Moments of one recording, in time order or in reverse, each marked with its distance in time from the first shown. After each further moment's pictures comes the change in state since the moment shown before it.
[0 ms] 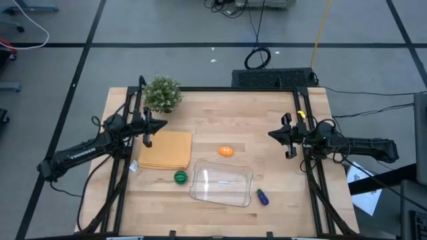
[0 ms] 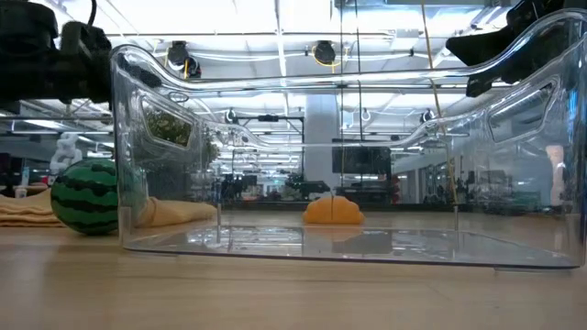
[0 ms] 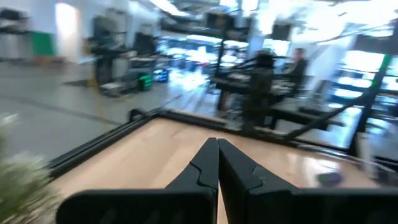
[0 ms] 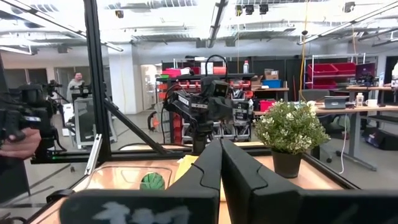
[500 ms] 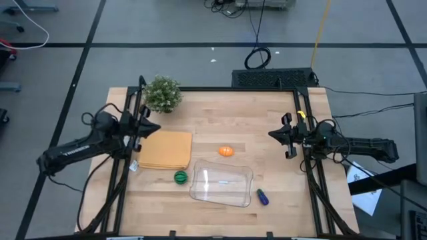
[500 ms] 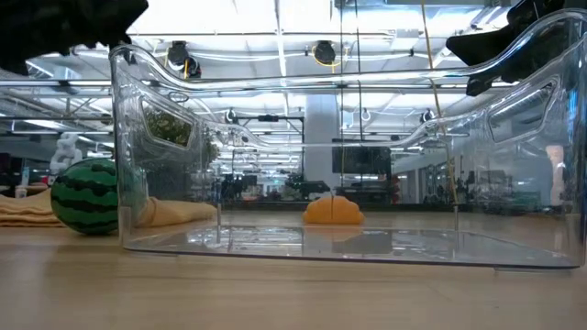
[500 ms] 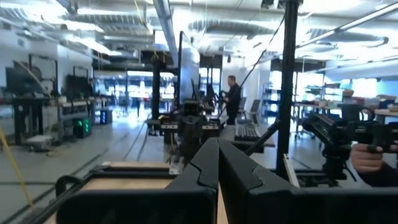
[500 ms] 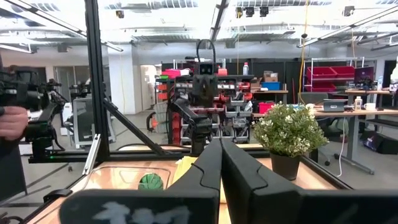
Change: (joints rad) left arm -0.117 0.000 0.186 -0.012 0.103 0.015; right arm 0.000 0.001 0.000 0.007 0.000 -0.006
